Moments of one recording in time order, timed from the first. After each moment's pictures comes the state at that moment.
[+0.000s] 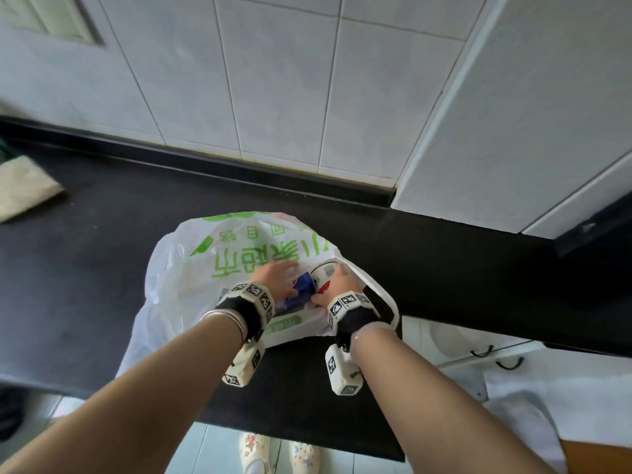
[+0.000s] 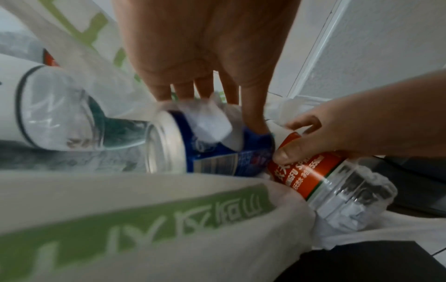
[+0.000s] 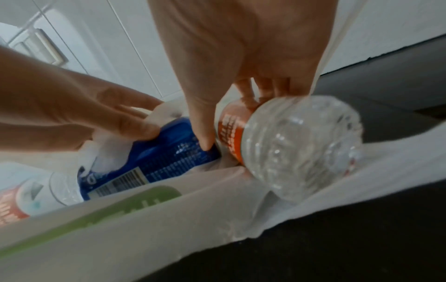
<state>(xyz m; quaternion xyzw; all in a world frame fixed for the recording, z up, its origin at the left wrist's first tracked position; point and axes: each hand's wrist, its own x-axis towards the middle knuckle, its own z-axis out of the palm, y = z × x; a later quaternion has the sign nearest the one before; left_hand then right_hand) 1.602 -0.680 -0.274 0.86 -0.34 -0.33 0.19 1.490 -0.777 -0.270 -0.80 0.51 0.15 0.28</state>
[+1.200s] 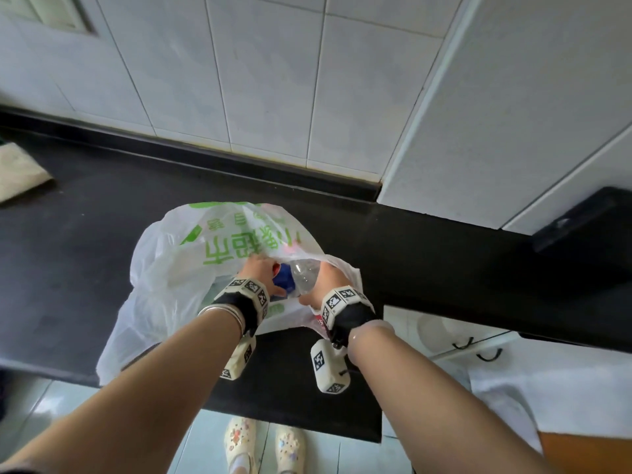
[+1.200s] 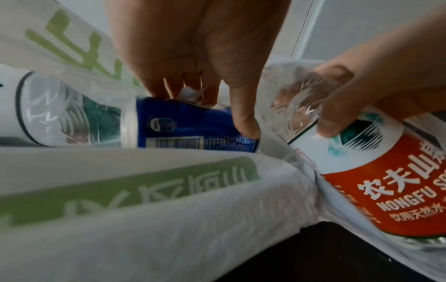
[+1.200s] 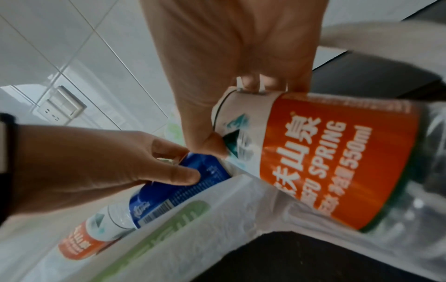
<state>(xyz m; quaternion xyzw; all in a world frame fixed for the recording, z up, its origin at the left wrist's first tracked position) 1.584 -0.680 -0.276 0.89 -0.38 -0.26 0.04 1.465 -0.763 -0.244 -0.84 0.45 0.16 0.25</state>
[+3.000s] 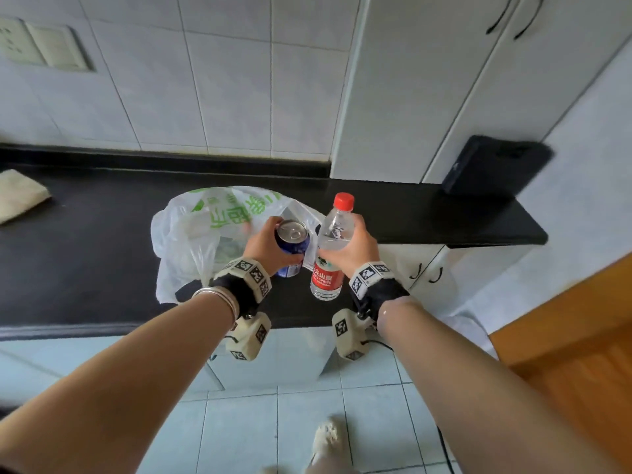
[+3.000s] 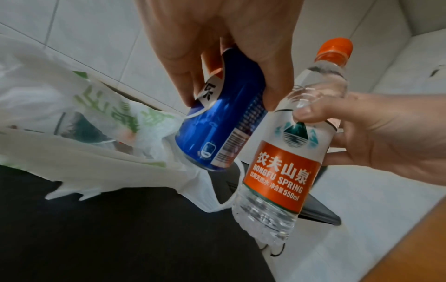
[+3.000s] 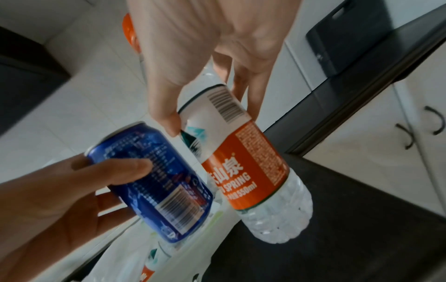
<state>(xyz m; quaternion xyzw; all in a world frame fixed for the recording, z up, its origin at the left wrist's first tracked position) 1.463 -0.537 -0.168 0.80 -0.42 -0.23 0.36 1.314 -0.617 -0.156 -0.74 0.51 -0.24 0.37</state>
